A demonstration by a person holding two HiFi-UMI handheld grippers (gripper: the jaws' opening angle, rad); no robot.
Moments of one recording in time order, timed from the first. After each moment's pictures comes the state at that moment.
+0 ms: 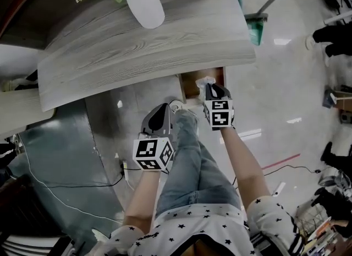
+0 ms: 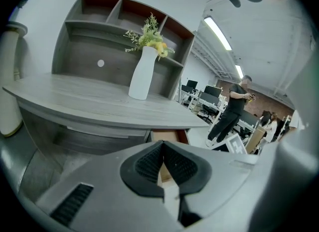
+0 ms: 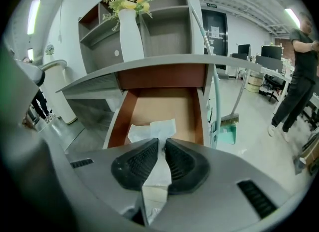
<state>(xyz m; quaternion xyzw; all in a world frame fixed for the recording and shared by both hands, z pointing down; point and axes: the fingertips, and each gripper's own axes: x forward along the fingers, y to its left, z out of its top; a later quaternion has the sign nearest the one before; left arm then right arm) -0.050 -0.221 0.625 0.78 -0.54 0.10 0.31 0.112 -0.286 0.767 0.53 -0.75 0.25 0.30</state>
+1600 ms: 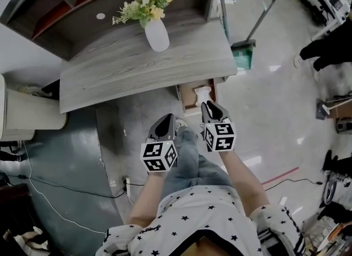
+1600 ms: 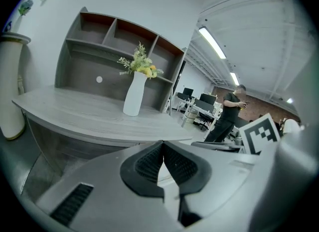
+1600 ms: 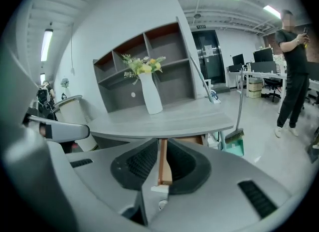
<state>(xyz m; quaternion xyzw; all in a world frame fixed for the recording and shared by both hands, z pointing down) -0.039 -0.169 0.534 0.79 -0.54 0.07 0.28 0.090 -0.214 0.574 0.53 -0.80 0.23 0.16</state>
